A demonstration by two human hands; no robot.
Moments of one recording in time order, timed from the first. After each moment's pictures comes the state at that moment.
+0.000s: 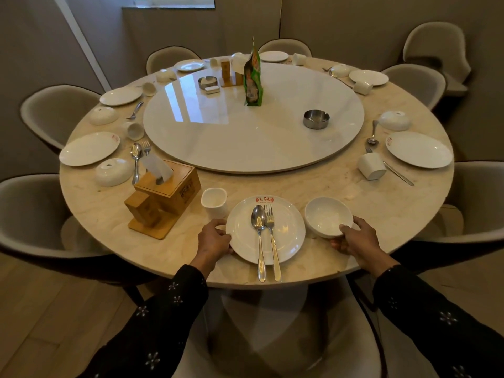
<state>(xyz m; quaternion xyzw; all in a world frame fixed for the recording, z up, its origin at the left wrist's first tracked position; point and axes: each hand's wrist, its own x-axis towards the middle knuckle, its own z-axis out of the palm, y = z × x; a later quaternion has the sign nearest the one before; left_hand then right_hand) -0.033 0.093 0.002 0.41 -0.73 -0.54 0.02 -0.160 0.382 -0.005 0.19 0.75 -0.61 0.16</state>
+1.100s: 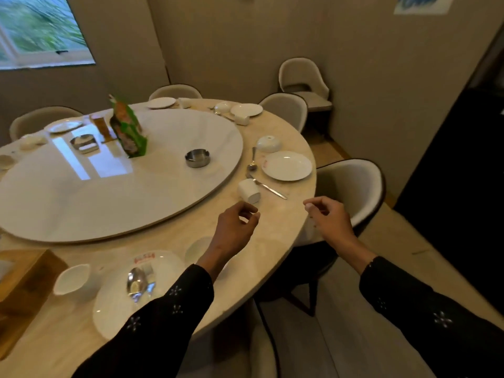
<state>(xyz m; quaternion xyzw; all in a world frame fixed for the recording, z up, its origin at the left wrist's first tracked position) -0.186 0.370 0.097 0.01 -0.86 -0.50 0.06 -0.204 0.587 0.095 0.05 0.82 -0.57 -0.07</state>
